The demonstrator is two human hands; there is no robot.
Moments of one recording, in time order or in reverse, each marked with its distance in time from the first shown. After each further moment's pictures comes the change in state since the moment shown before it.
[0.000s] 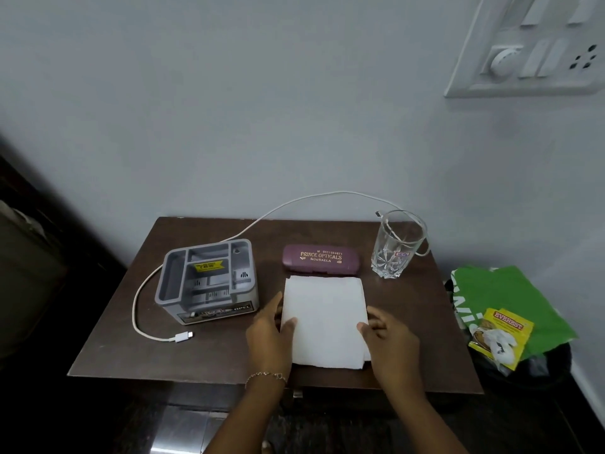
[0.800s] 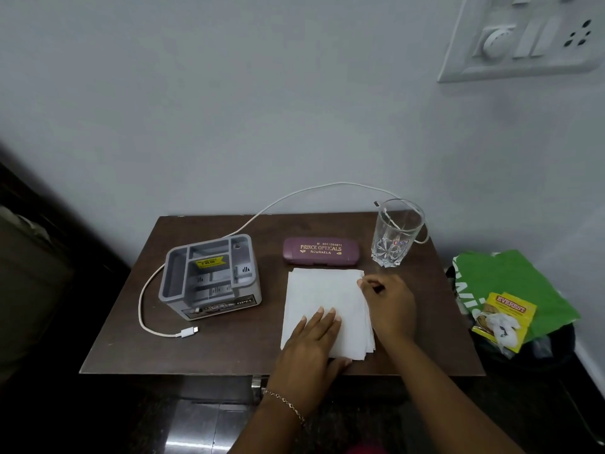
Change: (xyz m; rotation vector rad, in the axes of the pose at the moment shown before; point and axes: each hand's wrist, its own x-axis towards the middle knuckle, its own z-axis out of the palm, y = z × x) left_hand -0.031 -0.008 0.021 0.721 -0.347 0.666; right_hand 0.045 -0.005 0.011 -0.106 0.184 -0.115
